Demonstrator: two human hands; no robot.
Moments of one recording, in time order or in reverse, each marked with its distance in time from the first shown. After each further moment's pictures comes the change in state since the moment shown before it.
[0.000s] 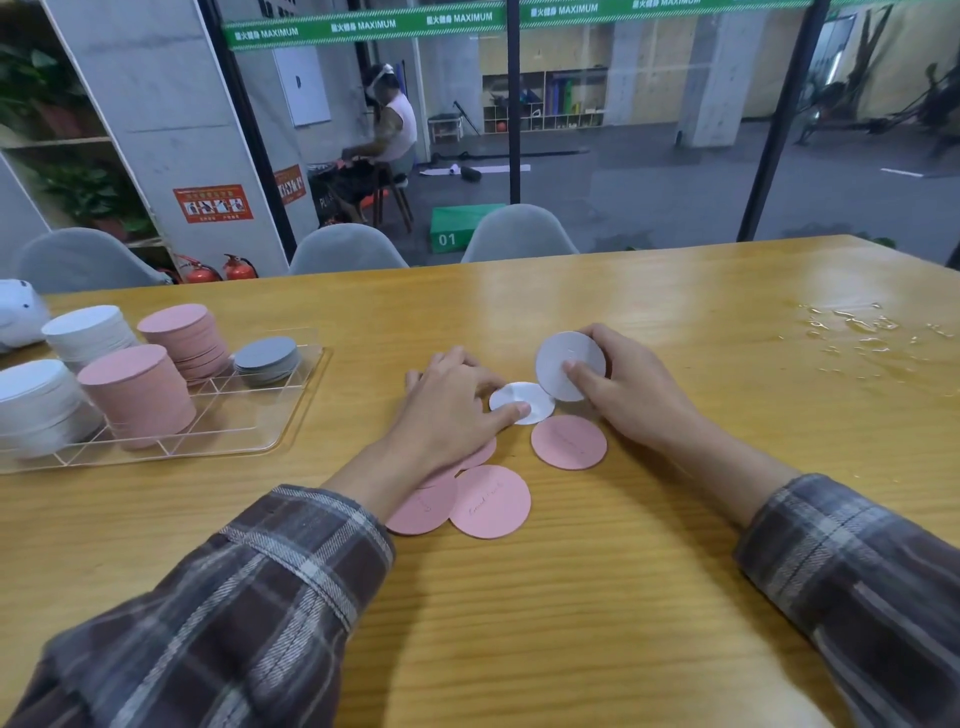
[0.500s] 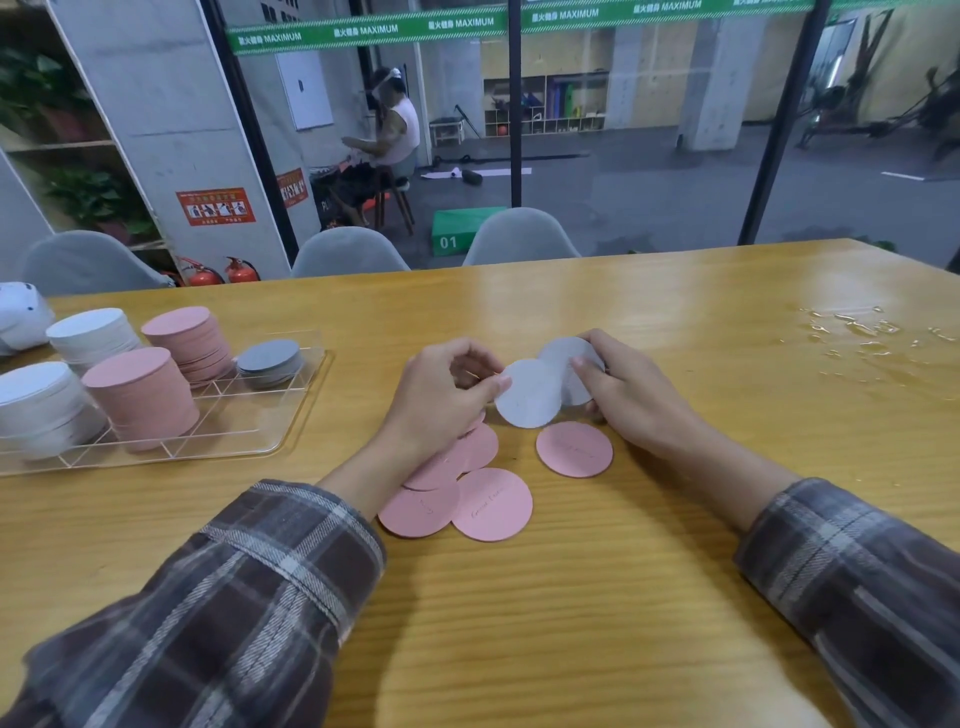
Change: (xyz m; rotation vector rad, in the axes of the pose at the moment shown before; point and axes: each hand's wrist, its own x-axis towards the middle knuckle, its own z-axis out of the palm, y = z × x) left_hand -0.005 0.005 -0.018 -0.628 0.140 -0.044; right_hand 0.000 -0.004 0.002 0.074 -0.058 0.083
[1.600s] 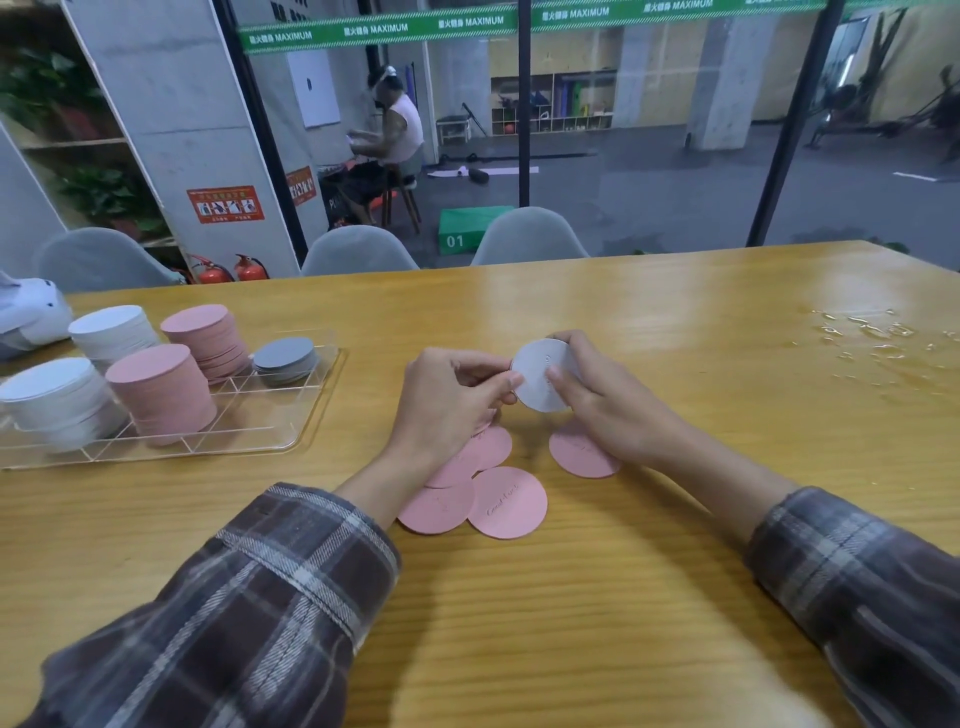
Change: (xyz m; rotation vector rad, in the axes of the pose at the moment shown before) left_hand -0.015 0.013 -0.005 -0.200 0.055 -0.066; right_hand -0.008 -0.022 0.018 -0.012 -0.170 -0.124
